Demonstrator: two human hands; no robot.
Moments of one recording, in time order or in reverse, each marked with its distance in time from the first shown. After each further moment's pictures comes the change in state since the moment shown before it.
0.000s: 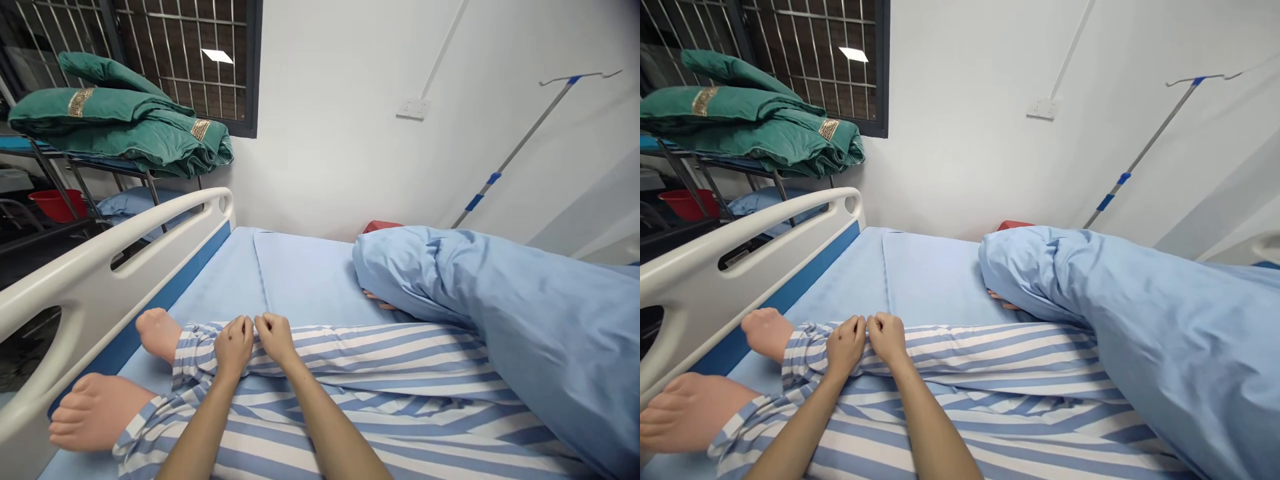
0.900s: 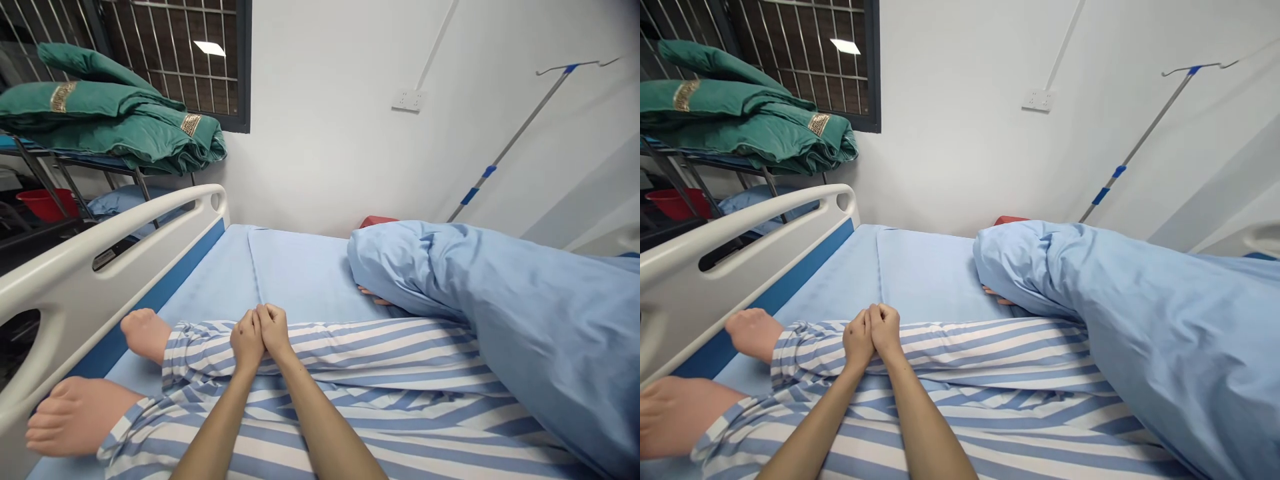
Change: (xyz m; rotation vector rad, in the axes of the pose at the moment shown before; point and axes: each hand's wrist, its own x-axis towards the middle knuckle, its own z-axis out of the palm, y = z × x) left_hand -0.002 0.046 0.016 -0.255 -0.054 -0.184; right_hand 0.004 0.011 0.001 0.378 0.116 0.148
